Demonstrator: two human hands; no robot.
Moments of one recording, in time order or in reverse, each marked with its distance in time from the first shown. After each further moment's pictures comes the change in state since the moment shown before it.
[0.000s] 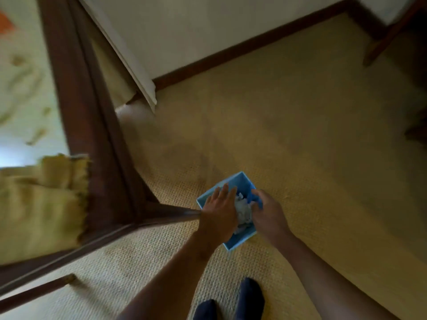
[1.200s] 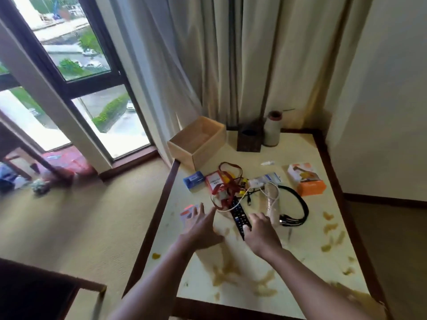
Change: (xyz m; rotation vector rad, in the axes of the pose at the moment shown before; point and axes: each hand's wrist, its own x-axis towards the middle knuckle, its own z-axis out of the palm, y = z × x) left_hand -0.310 -0.393 -0.553 0.005 0.068 -0.620; right_hand -0.267 -0.578 0.314 -0.687 -0.193 -0.658
